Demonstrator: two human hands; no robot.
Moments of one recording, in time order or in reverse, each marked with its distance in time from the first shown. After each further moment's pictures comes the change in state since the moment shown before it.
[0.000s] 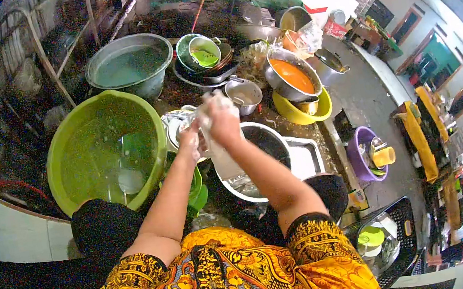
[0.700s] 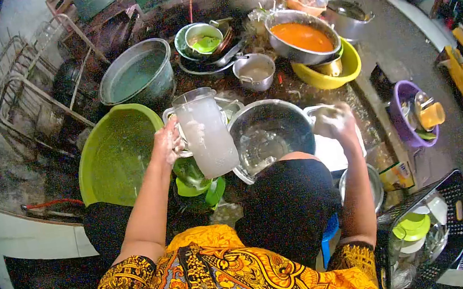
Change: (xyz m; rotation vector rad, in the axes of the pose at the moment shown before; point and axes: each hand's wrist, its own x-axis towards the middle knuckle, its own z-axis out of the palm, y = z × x) left_hand -0.040 0.028 0.006 0.385 0.055 0.116; right_hand -0.160 0.246 -0.150 0.892 0.039 0.821
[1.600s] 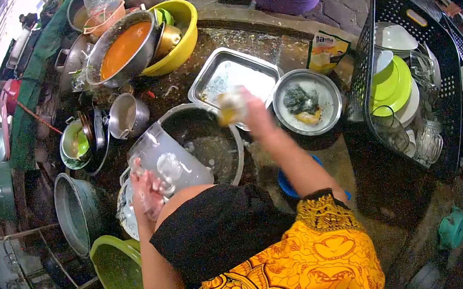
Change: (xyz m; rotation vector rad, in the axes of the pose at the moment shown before) left_hand -0.003 -0.088 0.179 0.114 -0.509 -0.255; right_hand -0.052 0.106 -0.015 0.479 0.492 0.081
